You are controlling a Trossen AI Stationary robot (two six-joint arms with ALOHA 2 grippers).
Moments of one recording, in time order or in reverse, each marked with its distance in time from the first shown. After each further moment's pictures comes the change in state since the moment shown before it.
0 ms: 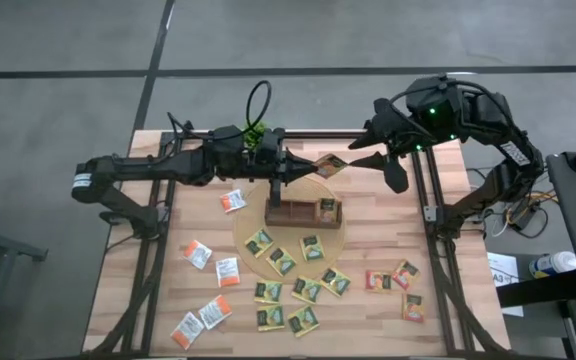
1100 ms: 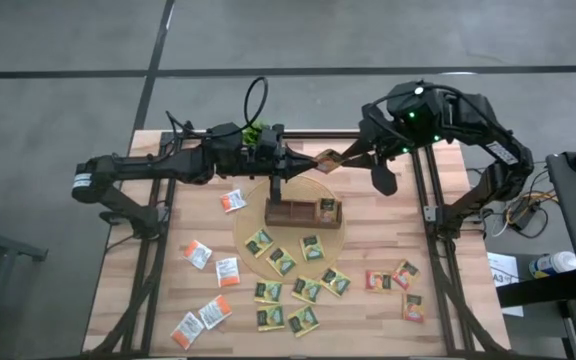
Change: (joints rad) left arm 0.010 0.000 0.003 0.015 -0.001 0.011; right arm 0.000 0.053 0.000 -0.014 -0.011 -0.016
